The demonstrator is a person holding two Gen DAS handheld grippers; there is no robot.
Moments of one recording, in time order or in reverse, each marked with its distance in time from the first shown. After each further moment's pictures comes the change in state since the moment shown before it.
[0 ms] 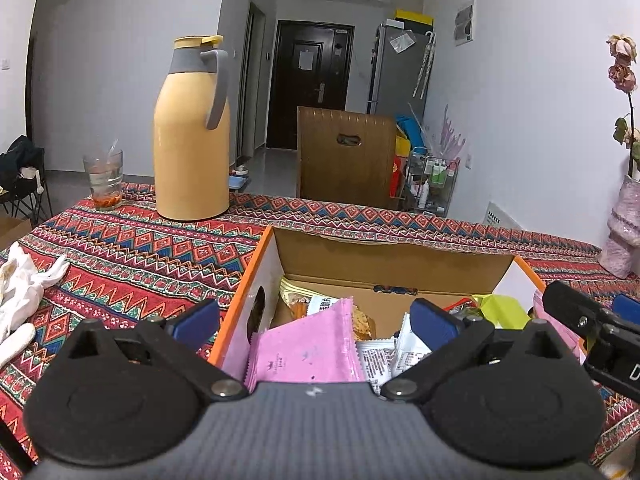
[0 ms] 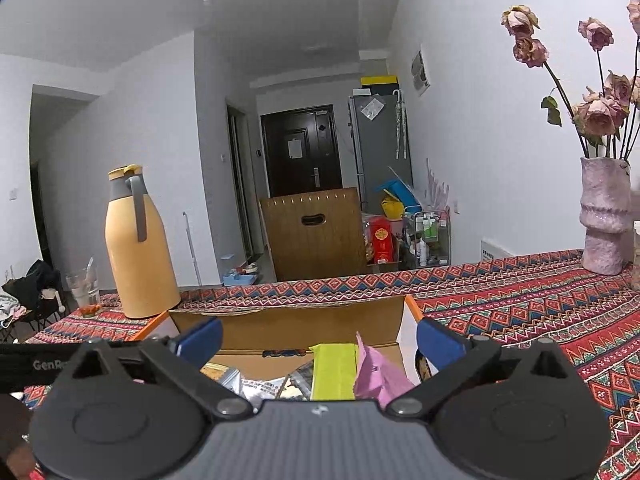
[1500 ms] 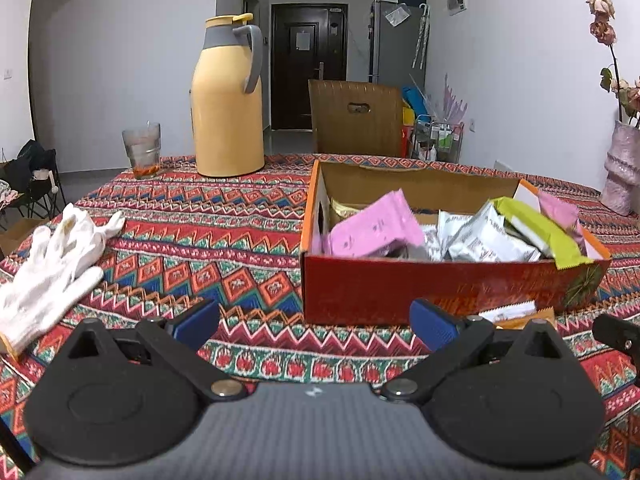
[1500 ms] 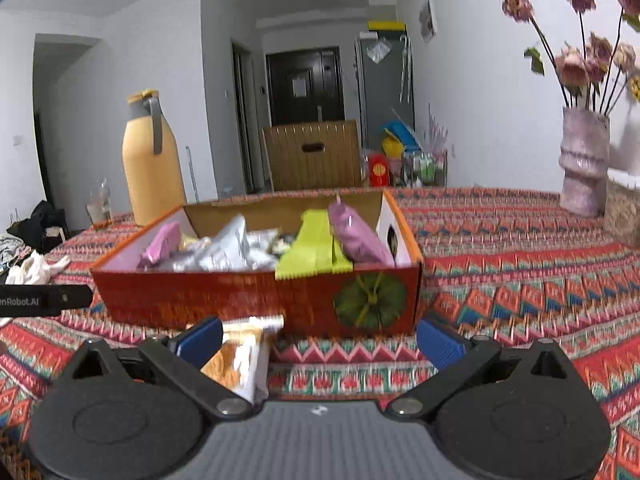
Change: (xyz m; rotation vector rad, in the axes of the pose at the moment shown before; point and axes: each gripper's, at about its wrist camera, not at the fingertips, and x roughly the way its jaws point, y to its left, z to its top) left arm -0.063 0.050 -0.066 0.080 0.065 0.031; right arm -0.077 -0.007 -0.063 -0.044 0.212 -0.007
